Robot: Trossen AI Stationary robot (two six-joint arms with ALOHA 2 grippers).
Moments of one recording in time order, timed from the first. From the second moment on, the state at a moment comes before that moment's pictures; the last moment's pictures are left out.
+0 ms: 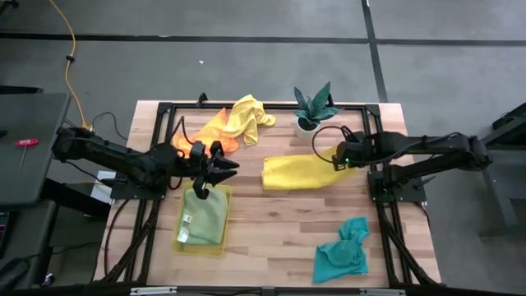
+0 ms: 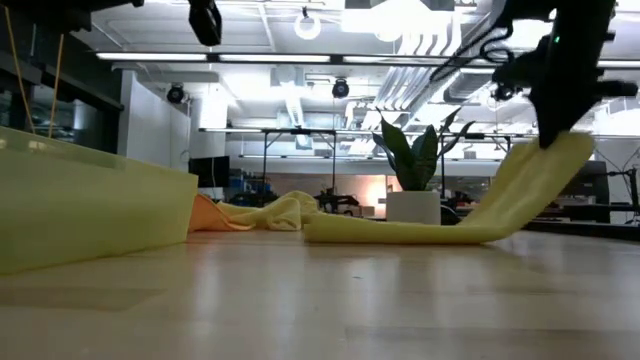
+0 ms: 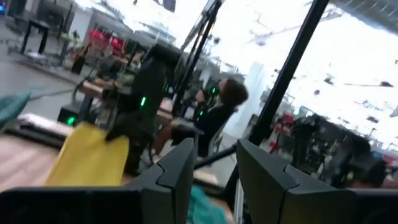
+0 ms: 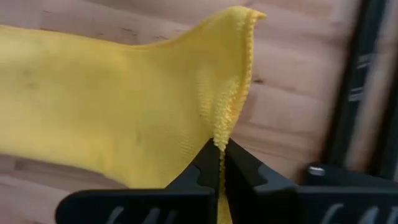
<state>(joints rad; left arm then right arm) -0.02 1.03 0.46 0.79 -0.05 -0.39 -0.08 1.02 0.87 -1.27 0.30 1.21</state>
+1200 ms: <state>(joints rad) -0.02 1.19 0.46 0.53 -0.07 -0.54 -0.01 1.42 0.95 -0.66 0.32 1.26</state>
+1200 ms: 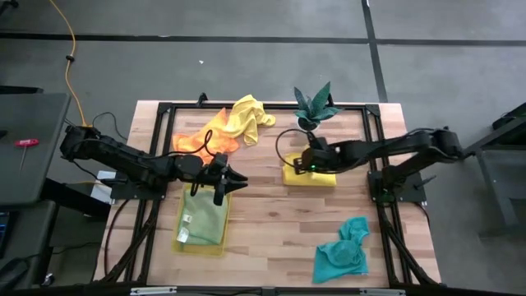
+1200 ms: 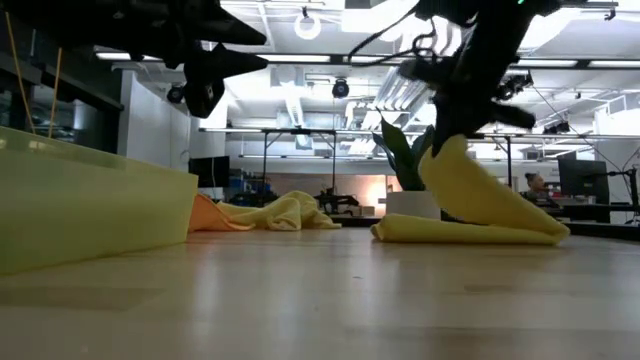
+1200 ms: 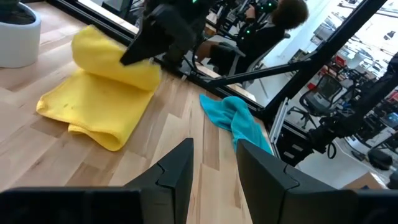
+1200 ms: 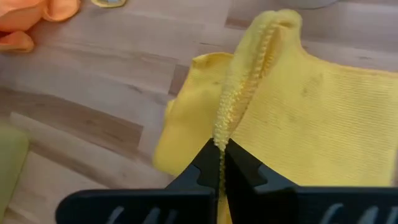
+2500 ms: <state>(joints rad) -0.02 1.19 0.46 0.53 -0.07 -0.55 -0.04 1.30 1.04 -0.92 0.34 1.08</state>
